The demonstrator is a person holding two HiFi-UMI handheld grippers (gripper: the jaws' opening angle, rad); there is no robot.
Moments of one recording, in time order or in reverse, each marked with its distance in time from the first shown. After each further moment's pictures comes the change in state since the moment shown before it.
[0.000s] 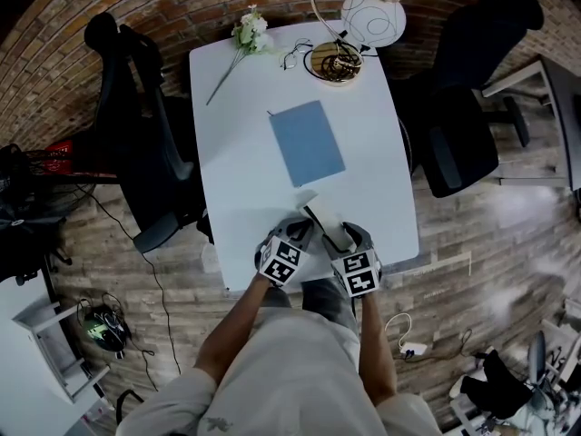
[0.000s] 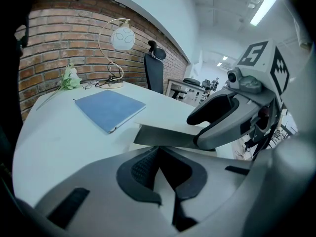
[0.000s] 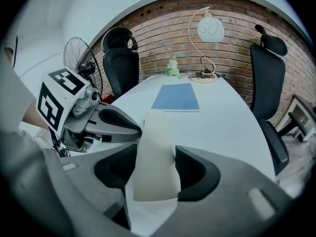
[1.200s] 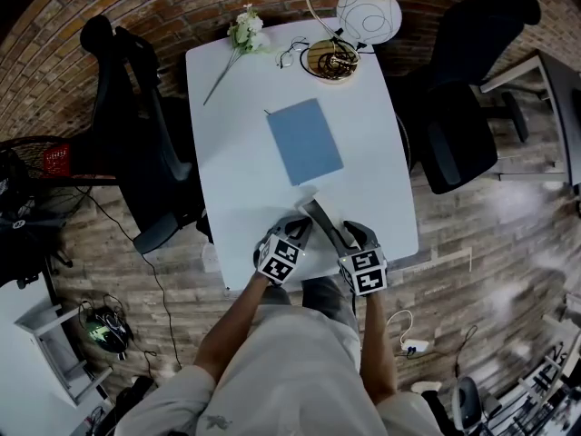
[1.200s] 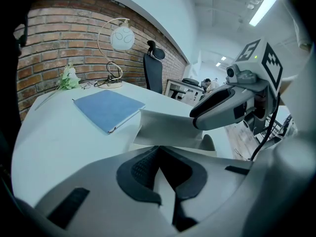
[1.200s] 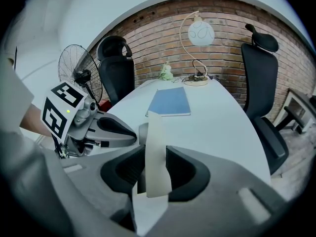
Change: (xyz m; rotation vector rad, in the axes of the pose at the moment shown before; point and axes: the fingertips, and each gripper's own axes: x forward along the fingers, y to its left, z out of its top) left arm 0.000 0.000 0.001 0.005 -0.001 -0.013; right arm -0.014 -0.016 0.004 0.041 -0.030 -0.018
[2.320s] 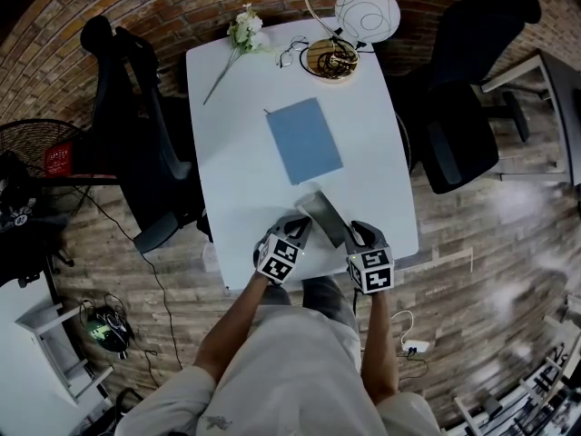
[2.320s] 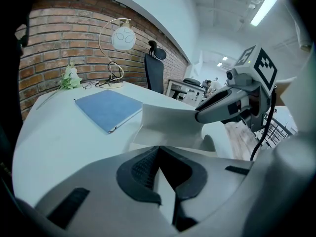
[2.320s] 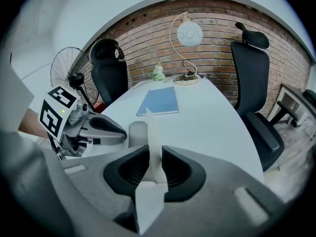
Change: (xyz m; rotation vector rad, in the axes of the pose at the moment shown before) left arm 0.001 0.000 -0.001 -0.006 -0.007 0.016; right arm -0.009 -0.025 -0.010 0.056 -0.011 -0.044
